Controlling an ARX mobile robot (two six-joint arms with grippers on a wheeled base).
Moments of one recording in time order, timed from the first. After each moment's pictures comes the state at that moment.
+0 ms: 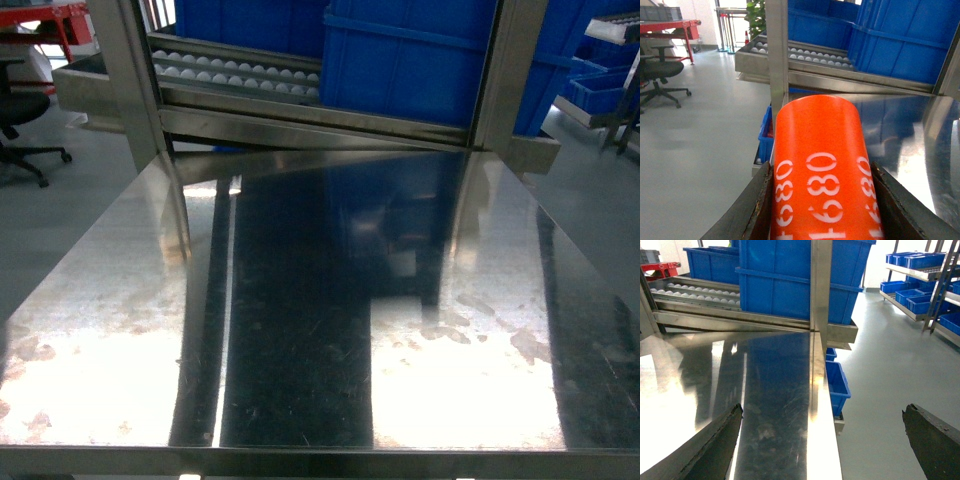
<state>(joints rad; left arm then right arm) 0.00 0.01 0.01 -0.01 0.00 -0.01 0.00 0.00 0.01 -0.01 0.00 0.00</state>
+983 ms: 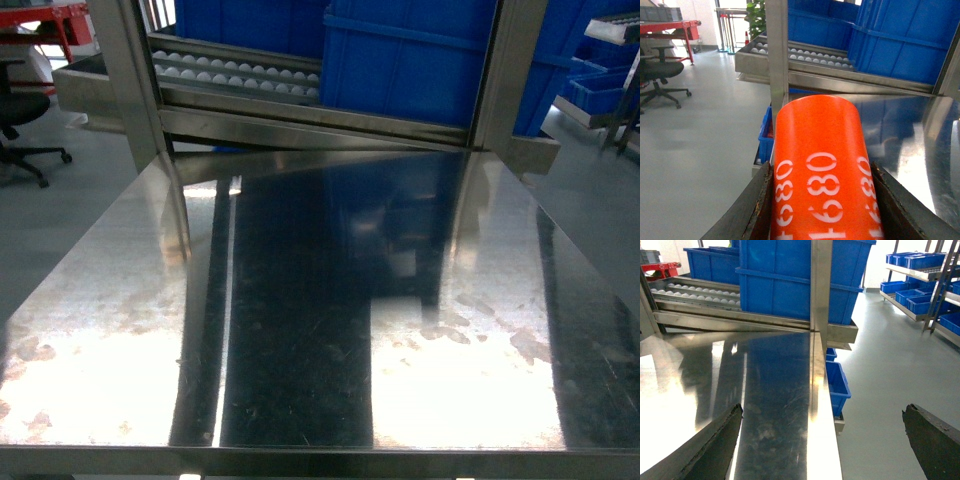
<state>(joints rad) 0.00 0.01 0.01 -0.01 0.00 -0.01 0.00 0.00 0.01 -0.01 0.00 0.00</state>
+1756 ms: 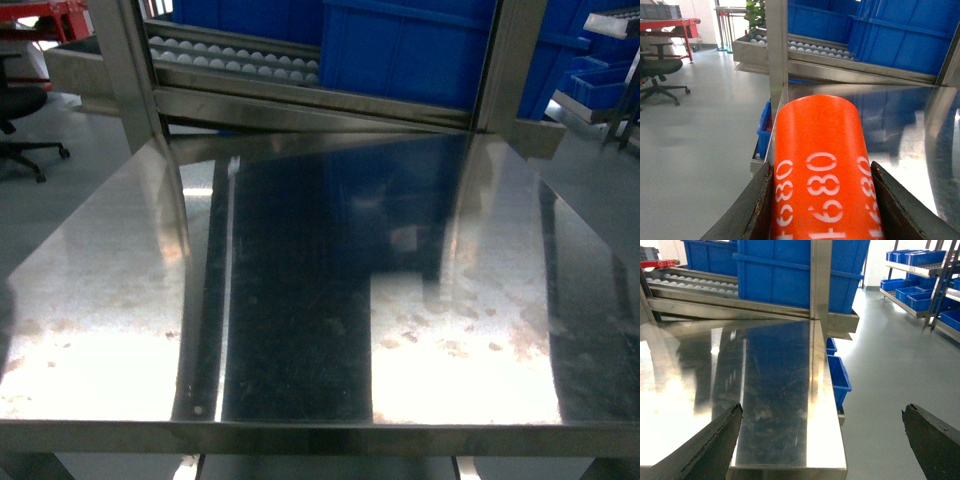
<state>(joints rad) 0.00 0.01 0.01 0.00 0.00 -0.01 0.00 0.00 0.01 0.00 0.00 0.00</state>
